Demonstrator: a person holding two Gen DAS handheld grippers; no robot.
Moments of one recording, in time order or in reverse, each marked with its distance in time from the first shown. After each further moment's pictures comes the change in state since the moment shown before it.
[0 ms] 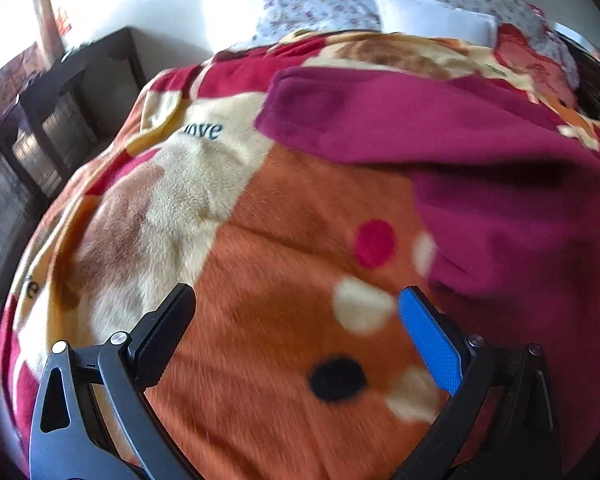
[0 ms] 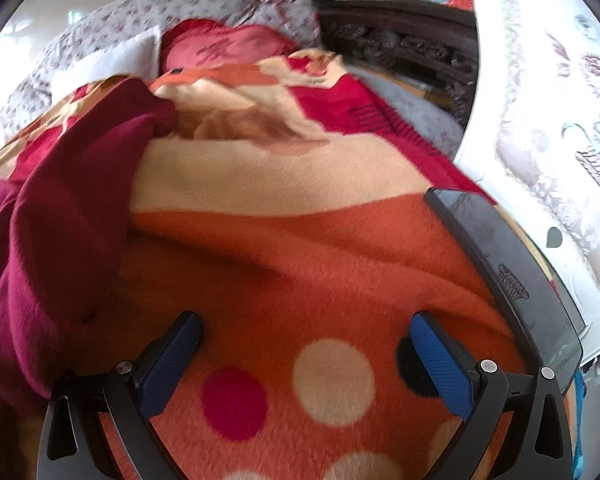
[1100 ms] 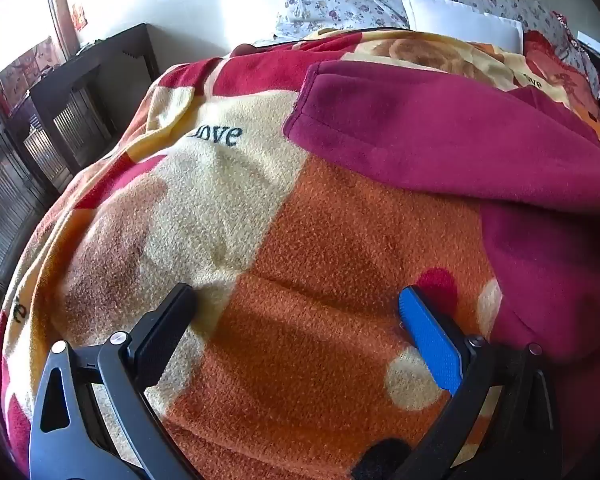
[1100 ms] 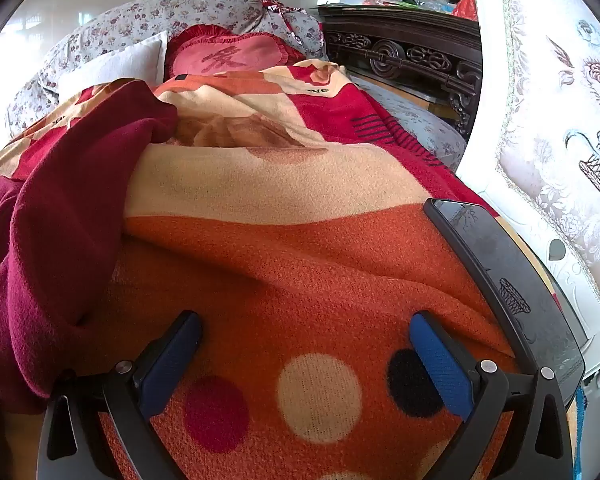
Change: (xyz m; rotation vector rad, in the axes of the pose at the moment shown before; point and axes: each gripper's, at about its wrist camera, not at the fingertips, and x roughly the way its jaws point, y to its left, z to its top) left arm 0.050 0.021 0.020 -0.041 -0.013 0.086; right arm 0.006 -0.004 0.001 0.016 -0.077 -0.014
